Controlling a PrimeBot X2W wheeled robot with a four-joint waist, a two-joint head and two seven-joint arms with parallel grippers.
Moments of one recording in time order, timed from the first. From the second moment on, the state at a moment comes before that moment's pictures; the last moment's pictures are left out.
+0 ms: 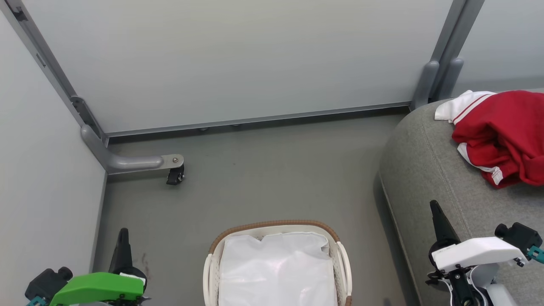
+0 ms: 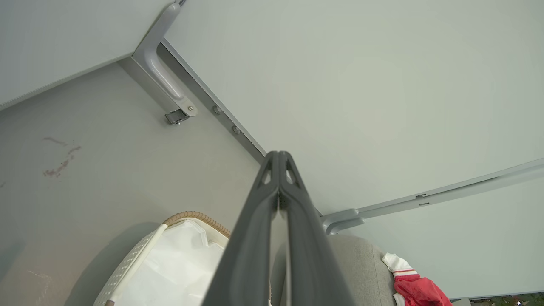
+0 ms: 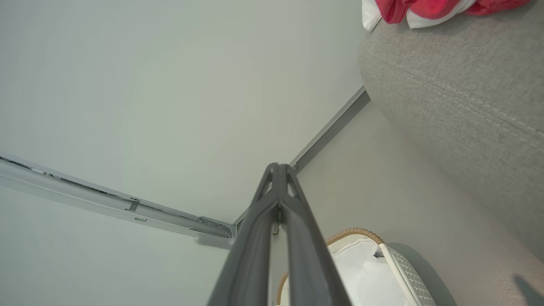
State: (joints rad) left arm -0.02 0.05 0.04 0.29 -1.04 -0.12 -0.05; right arm -0.10 -0.04 -0.04 0.31 0.98 0.13 -0.05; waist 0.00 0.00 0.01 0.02
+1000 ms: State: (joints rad) left arm -0.06 0.05 0.08 0.27 -1.31 -0.12 0.03; right arm -0.10 -0.04 -0.07 0.28 1.28 0.13 0.03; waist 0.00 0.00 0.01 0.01
